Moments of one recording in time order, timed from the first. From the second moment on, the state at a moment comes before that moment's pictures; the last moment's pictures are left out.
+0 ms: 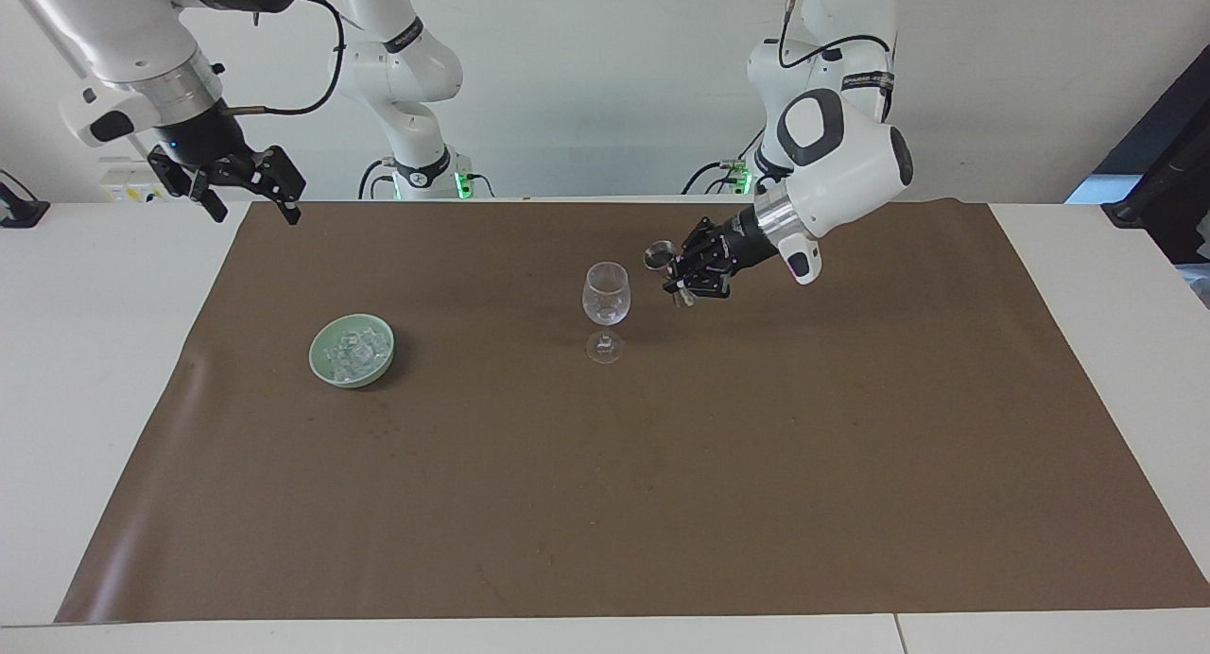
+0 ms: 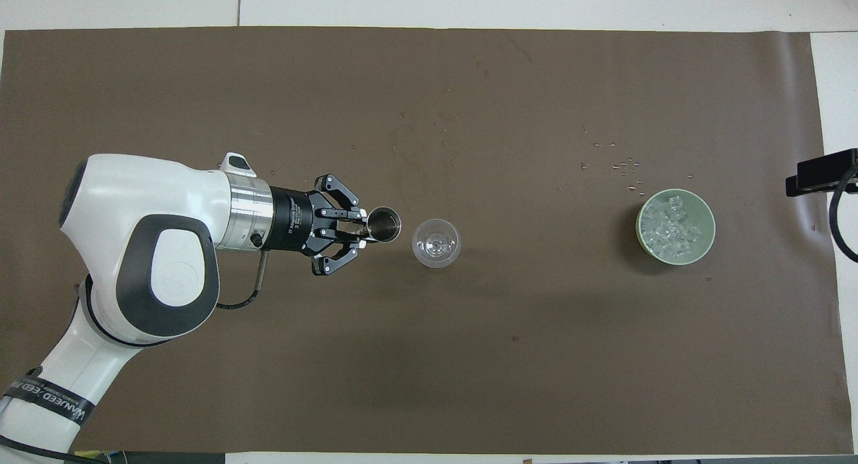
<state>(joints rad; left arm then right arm) -0.55 -0.01 0.11 -2.09 -0.86 2.15 -1.46 -0.05 -0.07 -0.04 -1.61 0.02 1.54 0.01</state>
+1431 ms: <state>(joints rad) -0.72 0.05 0.10 -1.96 -0.29 2.19 -1.77 -0.05 -0.07 -0.04 -1.61 0.02 1.54 0.01</state>
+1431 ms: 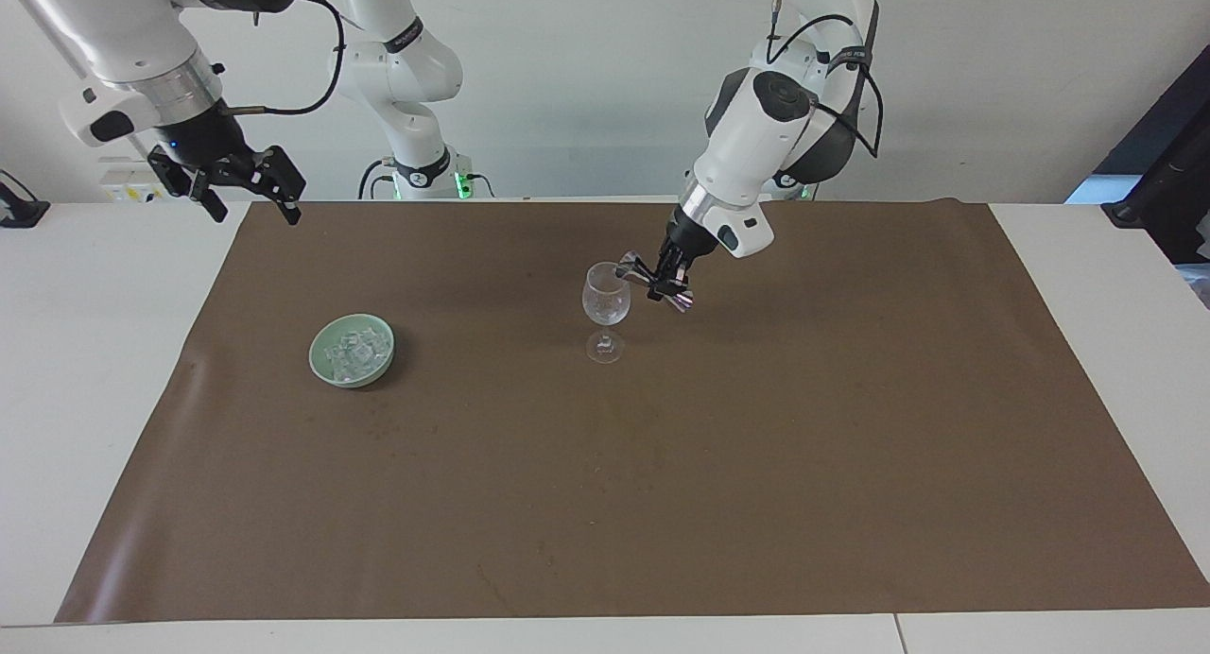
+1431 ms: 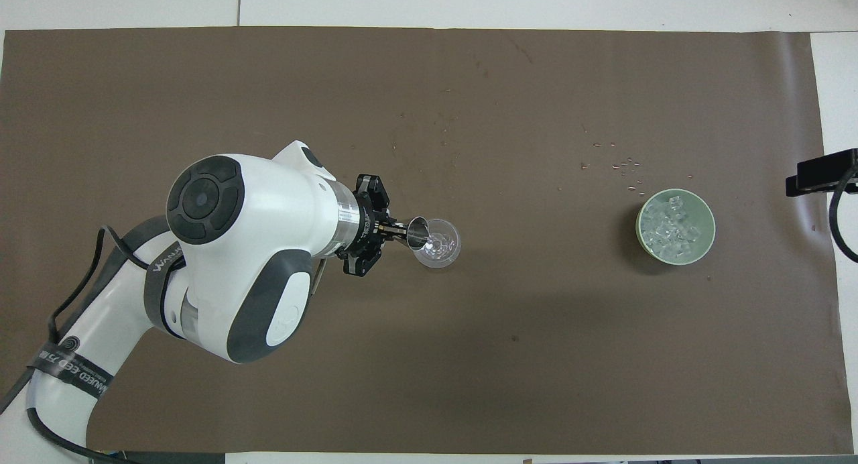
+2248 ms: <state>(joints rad) -0.80 0.05 0.10 -1.94 0.07 2.19 -1.97 -0.05 -0.07 -0.04 -1.61 0.02 1.54 0.01</state>
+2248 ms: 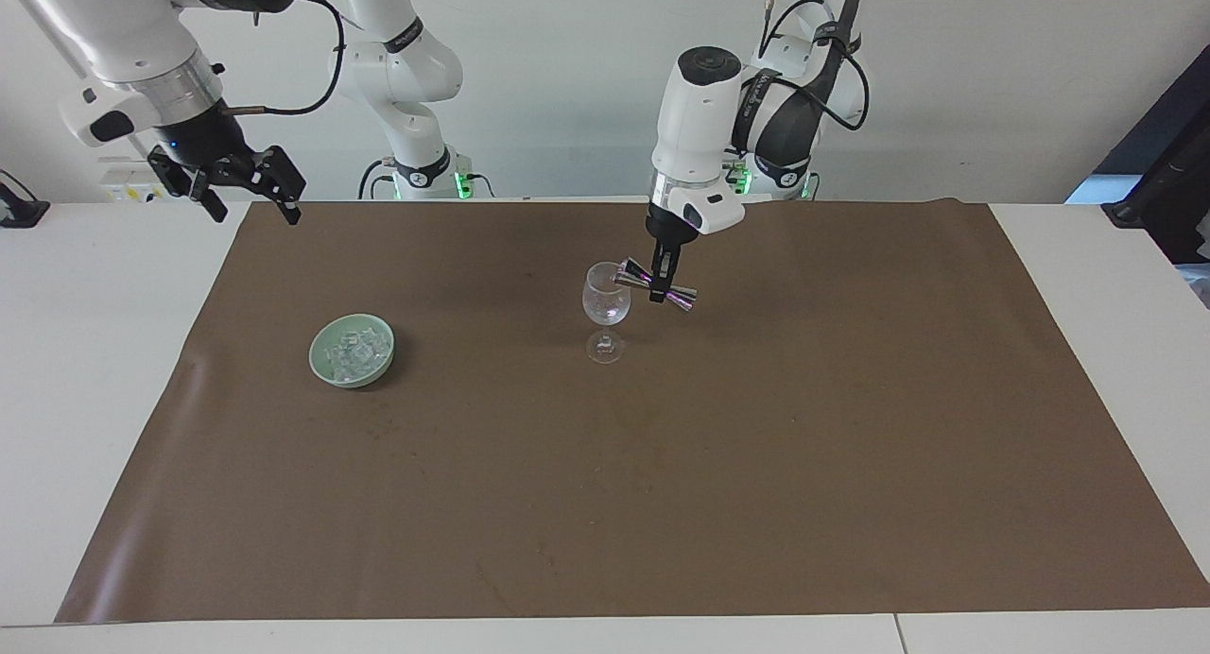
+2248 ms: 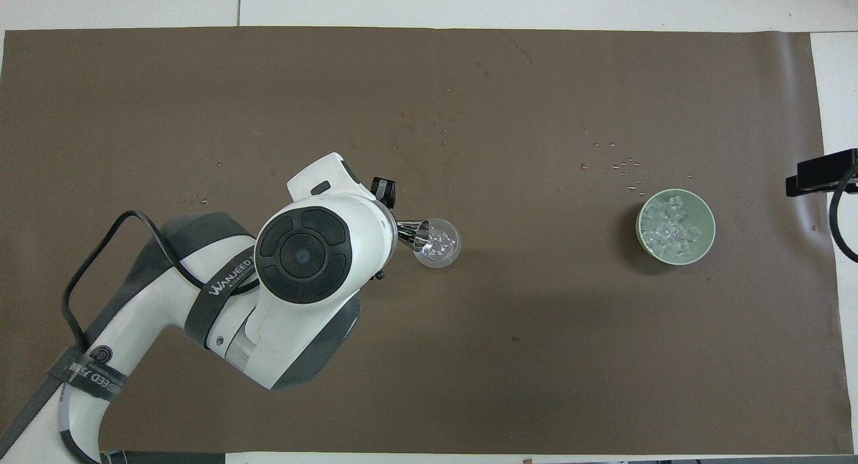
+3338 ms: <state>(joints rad) -0.90 0.05 0.08 -1.88 0.38 2.06 -2.08 -0.05 -0.07 -0.04 -1.61 0.02 1.54 0.01</state>
